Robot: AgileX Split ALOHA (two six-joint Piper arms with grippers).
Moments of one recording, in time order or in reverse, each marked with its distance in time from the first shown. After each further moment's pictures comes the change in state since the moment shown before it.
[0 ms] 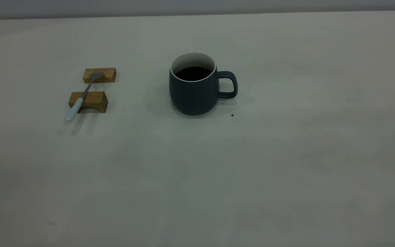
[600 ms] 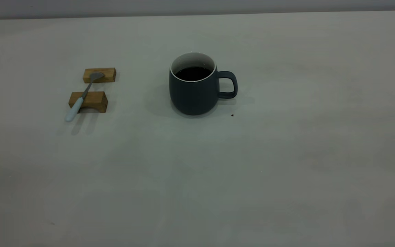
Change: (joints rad) left arm 0.000 0.000 0.000 0.000 -0.007 -0.005; right arm 0.000 0.000 0.000 0.000 0.000 0.000
